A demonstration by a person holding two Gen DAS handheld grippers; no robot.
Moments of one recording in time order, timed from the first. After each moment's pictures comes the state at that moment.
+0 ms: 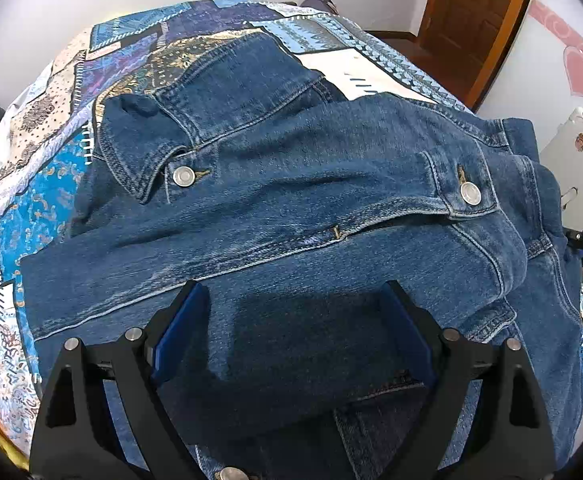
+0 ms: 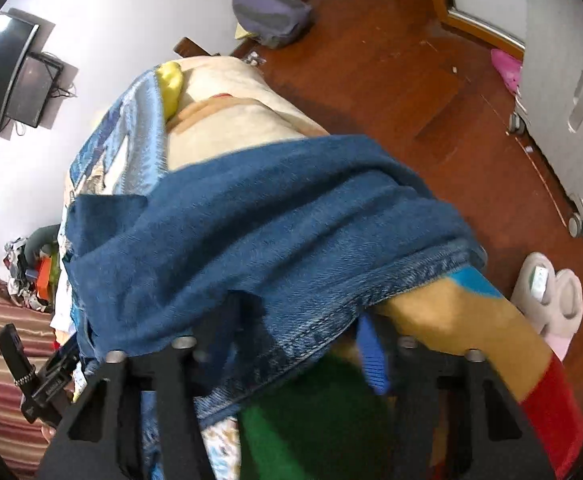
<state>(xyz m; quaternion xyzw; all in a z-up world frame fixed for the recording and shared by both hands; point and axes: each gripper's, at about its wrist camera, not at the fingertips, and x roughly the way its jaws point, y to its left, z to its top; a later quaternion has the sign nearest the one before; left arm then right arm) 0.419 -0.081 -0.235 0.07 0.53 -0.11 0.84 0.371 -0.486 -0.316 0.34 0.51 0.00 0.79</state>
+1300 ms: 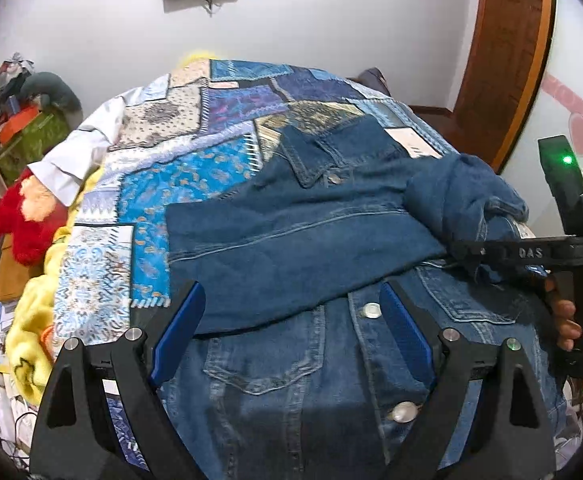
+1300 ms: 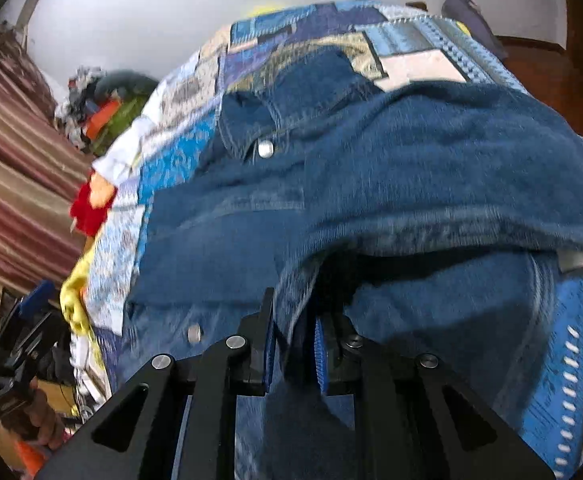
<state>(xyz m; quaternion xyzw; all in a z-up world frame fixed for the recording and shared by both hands) 0.281 0.050 -0.144 0.02 0.42 -0.04 0.90 0.381 -0.196 -0.244 0.11 0.54 0.22 0.81</state>
